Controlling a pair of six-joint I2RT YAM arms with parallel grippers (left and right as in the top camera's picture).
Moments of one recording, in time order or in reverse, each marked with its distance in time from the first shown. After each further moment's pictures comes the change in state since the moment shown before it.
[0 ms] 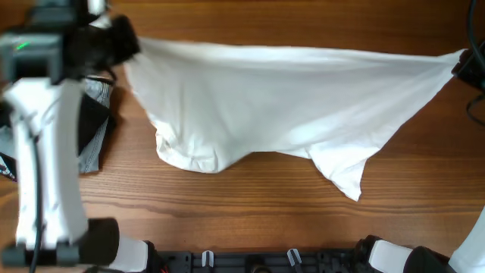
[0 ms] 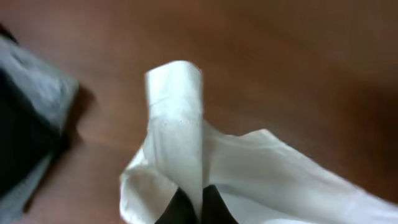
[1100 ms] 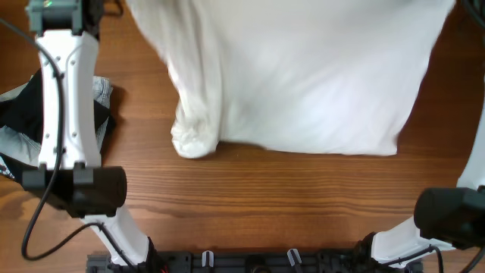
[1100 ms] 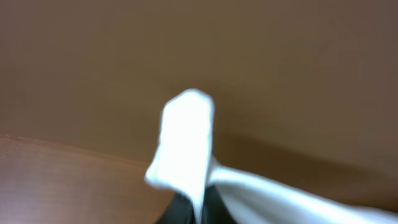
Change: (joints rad) left arm 0.011 0.309 0.123 0.684 -0.025 0.054; right arm 0.098 0.341 0.119 0.756 -0.079 0.153
